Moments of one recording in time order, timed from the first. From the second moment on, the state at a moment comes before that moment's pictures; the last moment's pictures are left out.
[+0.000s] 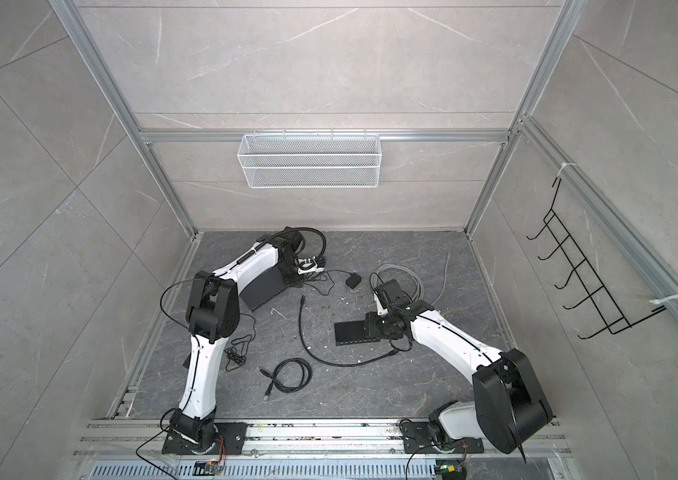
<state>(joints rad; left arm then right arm) -0.42 2.30 2.00 -0.98 0.09 0.92 0.47 1.38 0.85 -0.58 -0.16 0.47</state>
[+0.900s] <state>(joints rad) -0.37 2.46 2.18 -1.16 0.18 0.96 0.47 1.41 0.87 -0.61 -0.17 0.45</state>
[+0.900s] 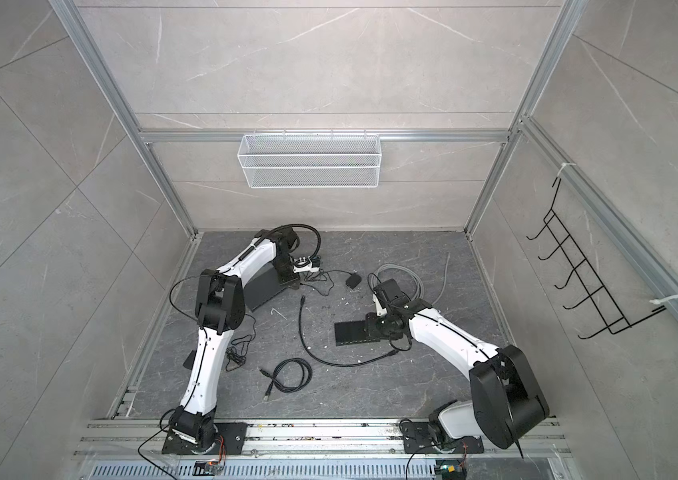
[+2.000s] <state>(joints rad) -0.37 2.43 2.09 -0.98 0.21 0.97 0.47 1.42 0.87 -0.61 -0.17 0.44</state>
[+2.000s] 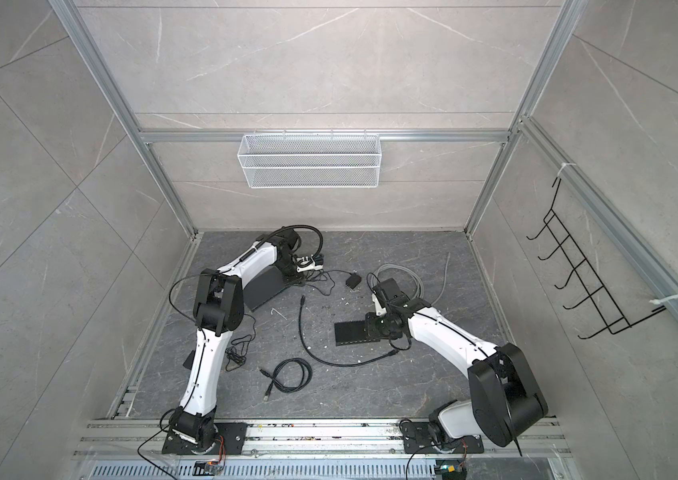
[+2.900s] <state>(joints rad) -0.37 2.41 2.05 -1.05 0.19 0.97 0.47 1.45 0.90 -0.61 -0.19 0.42</state>
